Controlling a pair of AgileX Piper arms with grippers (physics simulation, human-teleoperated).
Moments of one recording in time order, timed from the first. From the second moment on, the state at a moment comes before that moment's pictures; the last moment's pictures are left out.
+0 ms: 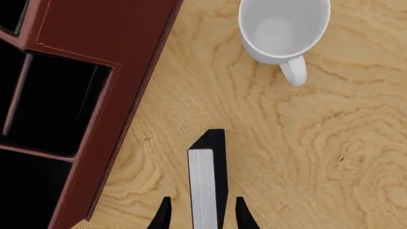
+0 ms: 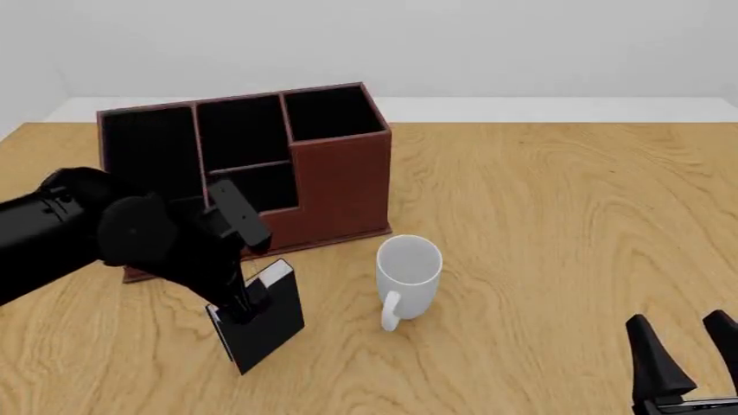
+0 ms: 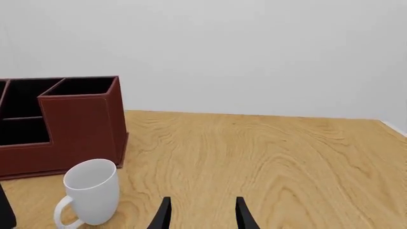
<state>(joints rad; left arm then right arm) -0.49 1.34 -0.98 0.83 0.41 0.05 0.00 0.00 -0.02 -0.02</state>
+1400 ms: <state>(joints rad) -0.55 1.23 -1.11 0.93 0.43 0.05 0.00 0.00 -0.03 -0.01</state>
